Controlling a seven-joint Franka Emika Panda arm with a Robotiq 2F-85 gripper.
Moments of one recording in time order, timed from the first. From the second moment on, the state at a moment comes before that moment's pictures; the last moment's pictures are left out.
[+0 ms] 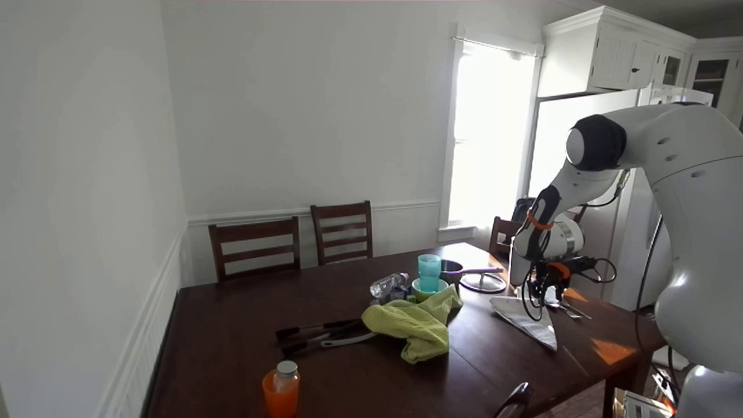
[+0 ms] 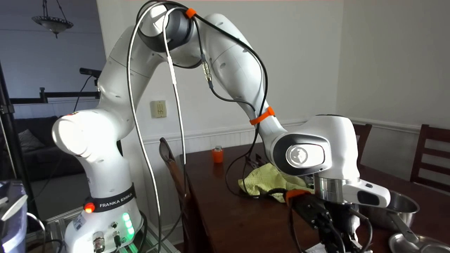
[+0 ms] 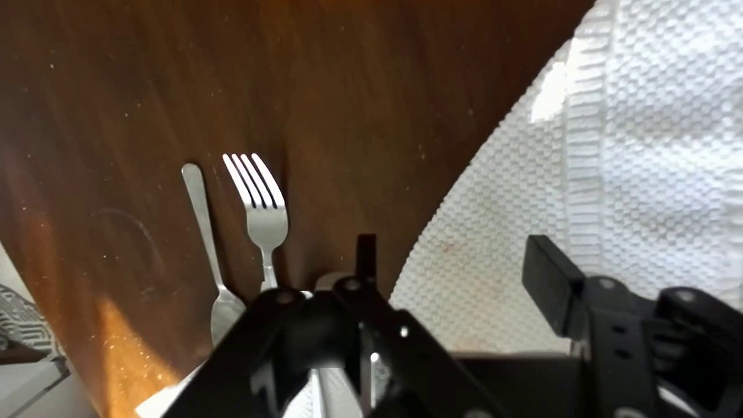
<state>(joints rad) -0.79 0.59 -0.29 -1.98 -0.17 2.63 -0.12</state>
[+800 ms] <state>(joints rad) -0.75 0.63 -0.24 -2.00 -0.09 2.52 -0.15</state>
